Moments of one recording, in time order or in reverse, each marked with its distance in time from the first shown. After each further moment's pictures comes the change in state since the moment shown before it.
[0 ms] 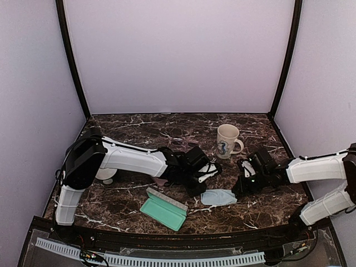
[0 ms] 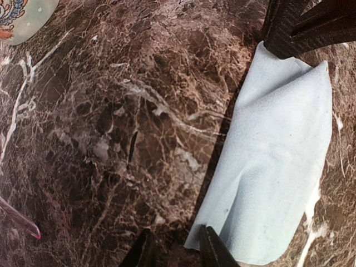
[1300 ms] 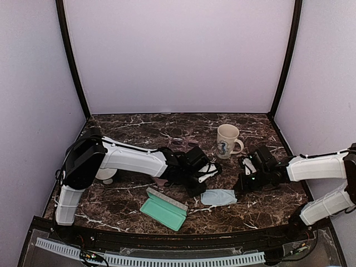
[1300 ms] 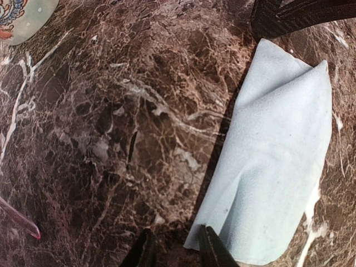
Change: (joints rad) left arm 0.000 0.000 0.000 0.000 0.000 0.000; right arm -0.017 0.000 0.024 -0.020 0.031 -0.018
